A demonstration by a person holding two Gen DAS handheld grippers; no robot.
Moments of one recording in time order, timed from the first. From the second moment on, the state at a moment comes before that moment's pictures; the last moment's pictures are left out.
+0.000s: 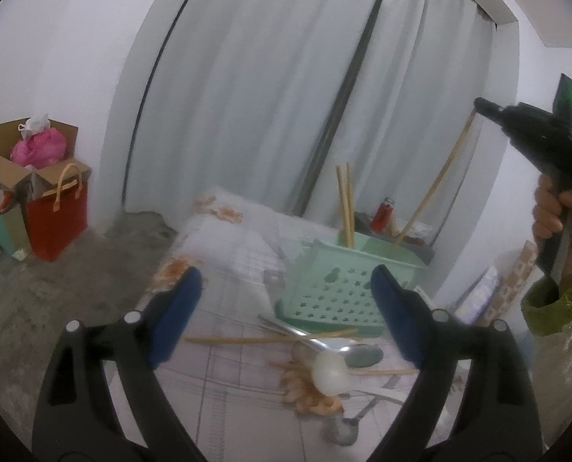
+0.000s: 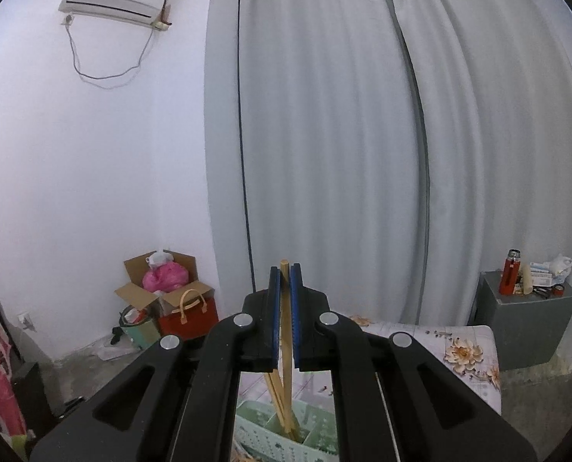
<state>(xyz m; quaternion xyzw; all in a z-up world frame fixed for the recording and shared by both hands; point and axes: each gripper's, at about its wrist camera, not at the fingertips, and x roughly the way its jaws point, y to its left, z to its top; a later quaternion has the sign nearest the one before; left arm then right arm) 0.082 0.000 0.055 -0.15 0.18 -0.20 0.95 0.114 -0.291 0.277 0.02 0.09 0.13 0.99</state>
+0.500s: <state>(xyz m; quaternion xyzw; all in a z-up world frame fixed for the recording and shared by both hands) 0.077 0.004 0.036 -0.11 0.18 -0.18 0.96 0.180 -0.329 0.164 0.11 0.25 0.07 0.96</state>
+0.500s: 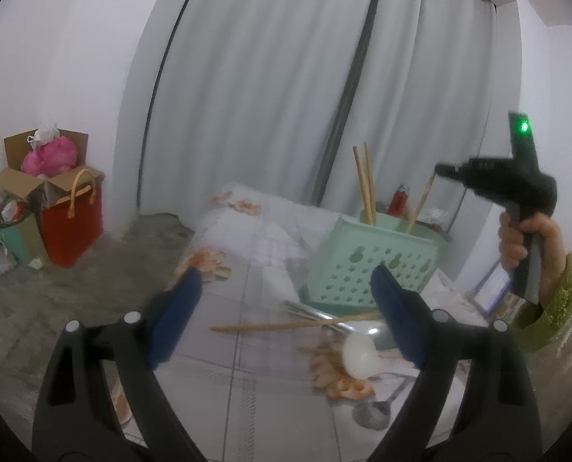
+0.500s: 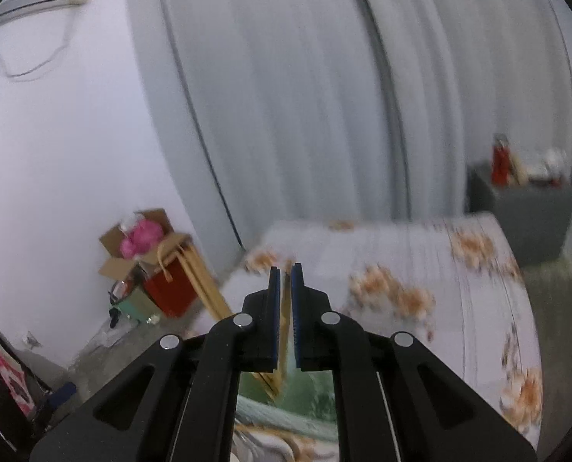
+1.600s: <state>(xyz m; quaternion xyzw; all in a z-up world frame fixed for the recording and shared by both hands) 0.083 -0.005 0.014 -0.09 0.25 -0.15 0.95 0.053 -0.328 0.045 0.08 0.39 0.00 0.92</state>
